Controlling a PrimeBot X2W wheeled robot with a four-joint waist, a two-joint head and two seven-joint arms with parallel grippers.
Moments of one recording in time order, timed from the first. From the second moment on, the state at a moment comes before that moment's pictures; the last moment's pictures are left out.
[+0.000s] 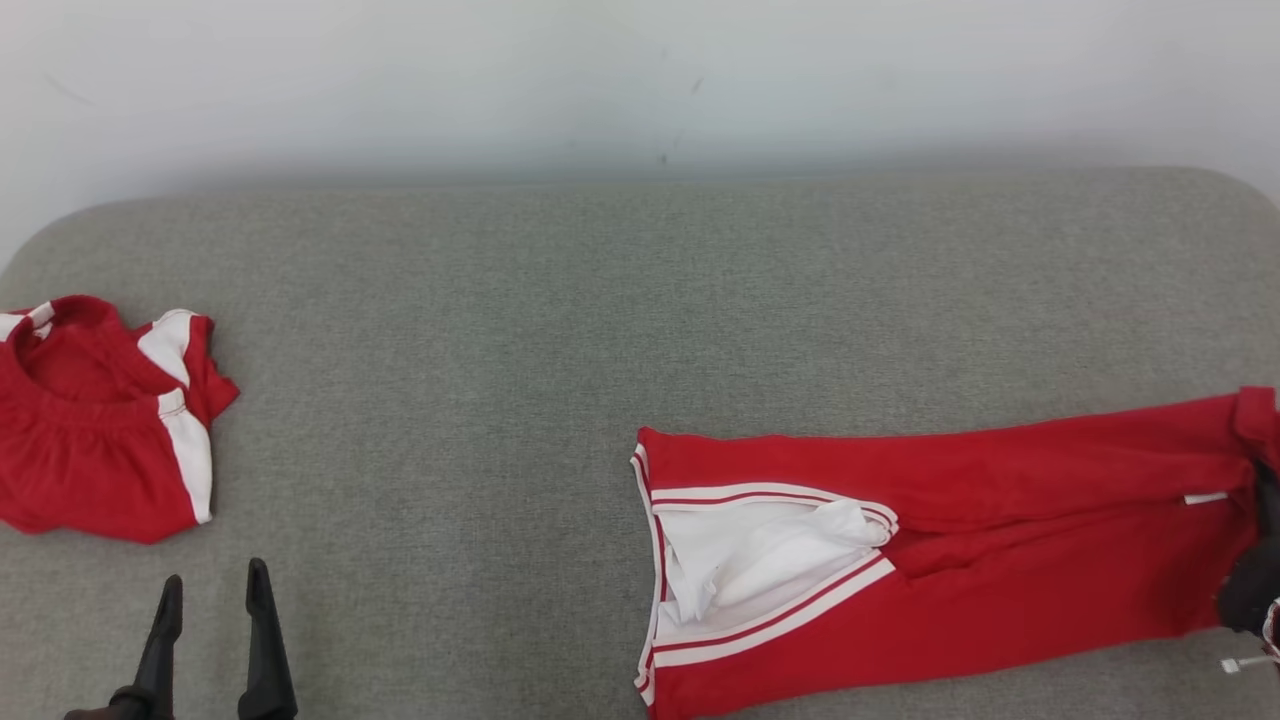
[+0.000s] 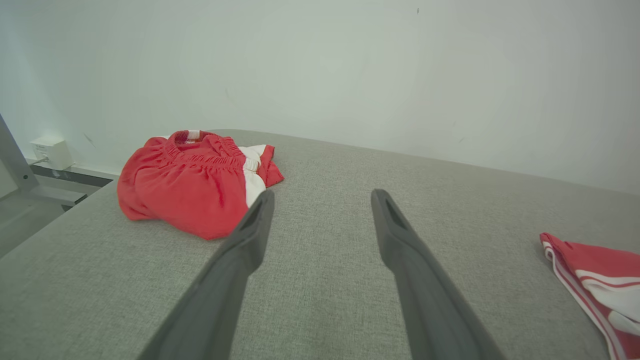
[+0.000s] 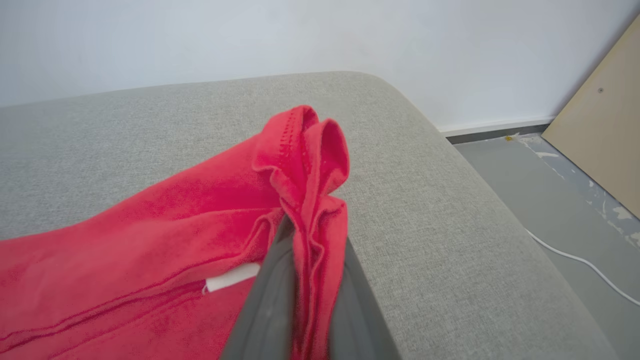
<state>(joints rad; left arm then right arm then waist) 0.02 0.06 0.15 0.12 -0.23 -0.12 -0.26 -0.43 -0.50 0.05 0.89 0.48 0.13 -0.17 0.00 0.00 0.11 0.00</state>
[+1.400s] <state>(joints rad) -0.02 0.05 0.09 0.17 -0.22 -0.13 -0.26 -0.27 -0.05 0.44 0.37 0.52 0.13 -0.07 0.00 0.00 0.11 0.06</state>
